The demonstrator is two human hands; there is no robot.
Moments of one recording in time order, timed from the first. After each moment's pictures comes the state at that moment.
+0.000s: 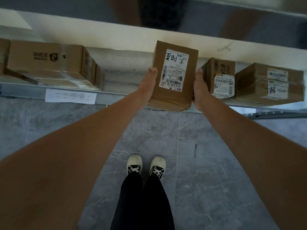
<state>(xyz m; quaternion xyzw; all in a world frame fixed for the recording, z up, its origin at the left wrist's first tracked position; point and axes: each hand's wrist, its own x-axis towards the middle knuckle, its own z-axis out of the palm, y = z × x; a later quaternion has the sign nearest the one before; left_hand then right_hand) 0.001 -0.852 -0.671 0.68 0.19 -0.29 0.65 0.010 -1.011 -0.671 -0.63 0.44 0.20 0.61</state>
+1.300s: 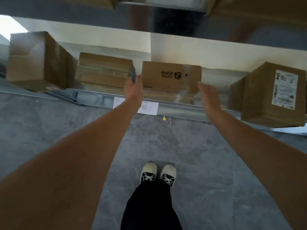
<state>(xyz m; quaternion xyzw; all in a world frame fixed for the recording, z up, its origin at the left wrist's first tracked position) -0.012 -0.464 -0.649 0.73 0.37 -0.11 0.57 -0.005 -0.683 -0.674 -0.80 0.29 0.15 0.50</state>
